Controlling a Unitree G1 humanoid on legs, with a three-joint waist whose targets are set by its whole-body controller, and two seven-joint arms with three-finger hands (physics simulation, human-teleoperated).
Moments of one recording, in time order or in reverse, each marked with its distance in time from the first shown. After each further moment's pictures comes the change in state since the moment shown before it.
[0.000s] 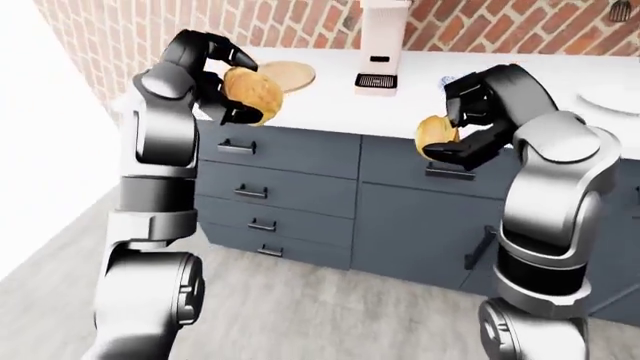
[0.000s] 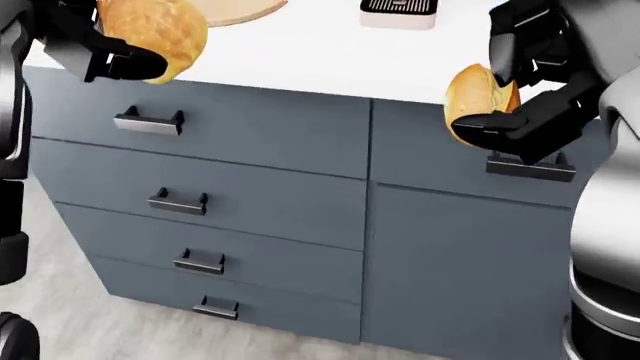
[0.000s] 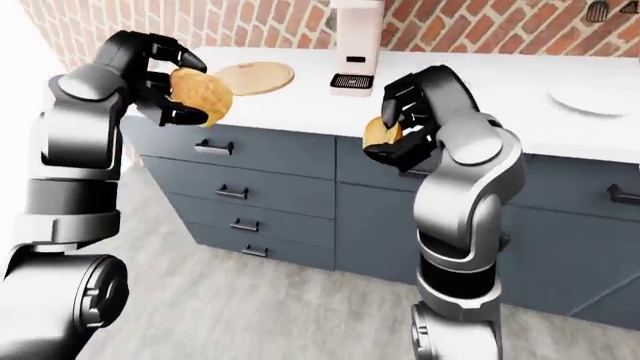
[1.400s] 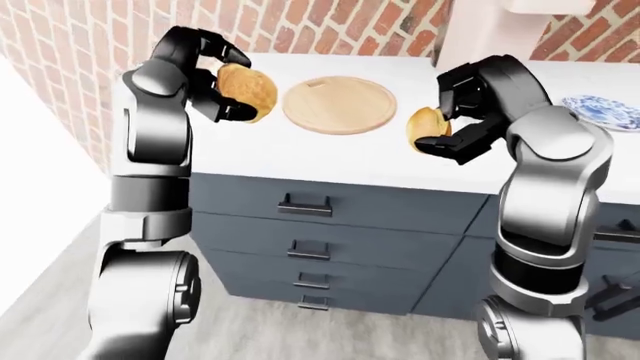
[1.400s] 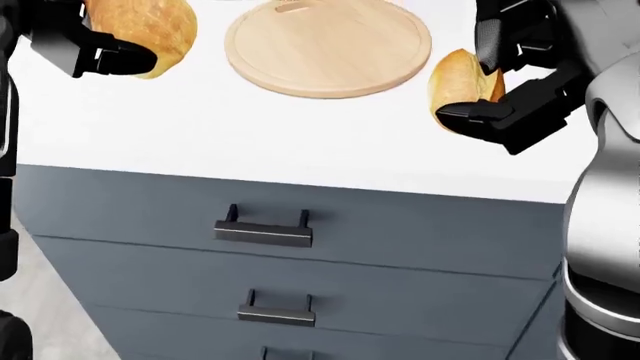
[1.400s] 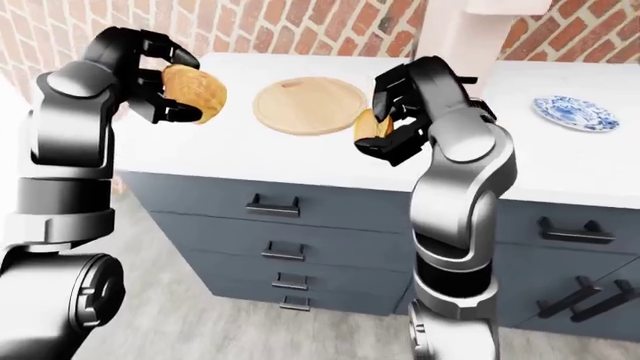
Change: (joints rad) left arm -0.003 0.017 0.010 -0.010 -0.002 0.014 -0.001; right arm -0.019 0.010 0.018 -0.011 0.078 -0.005 -0.075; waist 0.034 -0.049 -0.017
